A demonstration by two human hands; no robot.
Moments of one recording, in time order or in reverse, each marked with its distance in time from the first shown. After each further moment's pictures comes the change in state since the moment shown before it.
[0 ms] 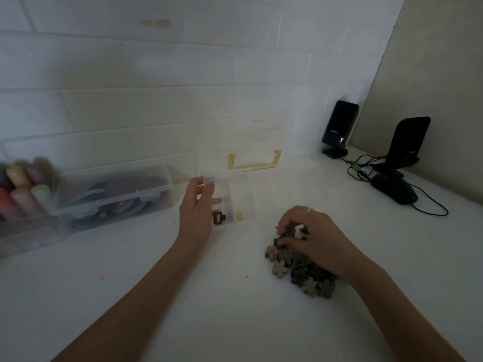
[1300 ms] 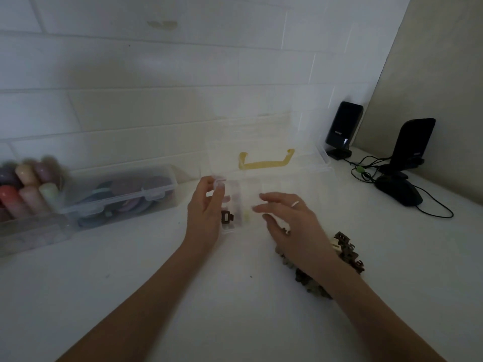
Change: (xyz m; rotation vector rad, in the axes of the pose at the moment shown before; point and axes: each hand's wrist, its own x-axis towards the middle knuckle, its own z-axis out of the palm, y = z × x) left_hand -0.006 -0.001 0.002 0.027 -0.055 0.103; right_hand 0.016 -0.024 0.031 -0.057 0.331 -0.211
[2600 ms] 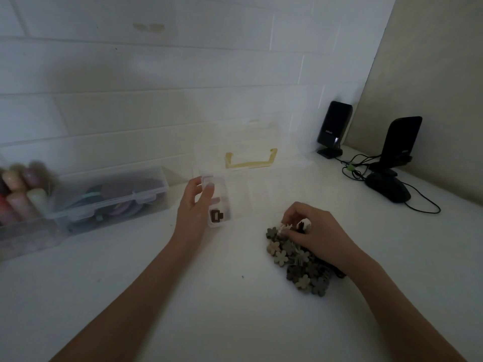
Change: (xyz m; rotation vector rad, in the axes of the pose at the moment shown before) left_hand 0.009 -0.002 -0.003 -0.096 -0.014 -0.171; right_hand -0.015 0.046 -0.035 0.070 -0.241 0.348
